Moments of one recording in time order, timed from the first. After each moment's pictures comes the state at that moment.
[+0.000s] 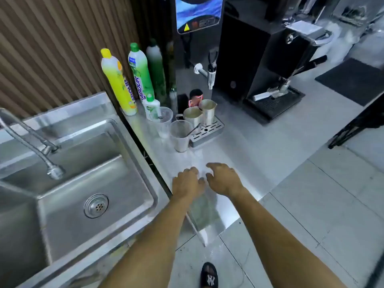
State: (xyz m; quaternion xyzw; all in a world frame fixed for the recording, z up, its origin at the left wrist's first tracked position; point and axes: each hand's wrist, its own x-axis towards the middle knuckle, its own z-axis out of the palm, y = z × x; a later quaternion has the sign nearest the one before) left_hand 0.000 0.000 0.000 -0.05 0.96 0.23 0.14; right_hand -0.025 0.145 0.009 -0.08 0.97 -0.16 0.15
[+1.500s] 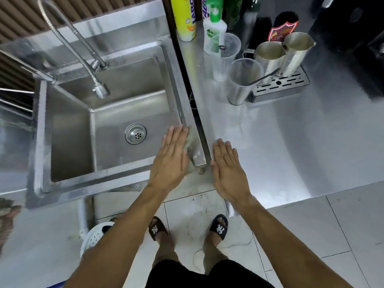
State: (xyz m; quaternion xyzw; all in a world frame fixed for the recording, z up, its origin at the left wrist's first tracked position) left_hand 0.101 -0.113 -0.043 -0.08 0.98 0.18 -0.06; right_hand 0.045 0.082 -0.090 -0.28 0.91 -0.27 0.12
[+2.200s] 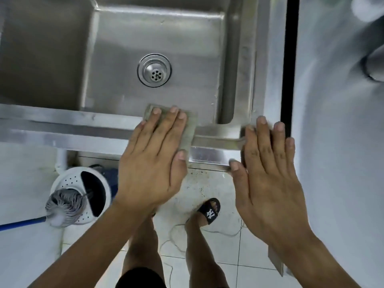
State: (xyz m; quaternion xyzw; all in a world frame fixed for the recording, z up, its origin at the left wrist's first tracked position) left_hand 0.185 -0.166 -0.121 -0.22 0.97 0.09 -0.08; right_hand 0.058 0.020 -0.105 -0.42 0.89 -0.14 0.10
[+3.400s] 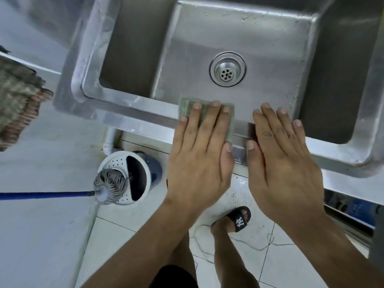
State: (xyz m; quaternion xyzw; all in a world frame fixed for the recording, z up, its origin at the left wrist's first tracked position) left_hand 0.233 -0.213 -0.119 -0.34 0.93 0.09 -0.07; right_hand 0.113 -0.110 -0.108 -0.48 0.85 -0.18 0.12
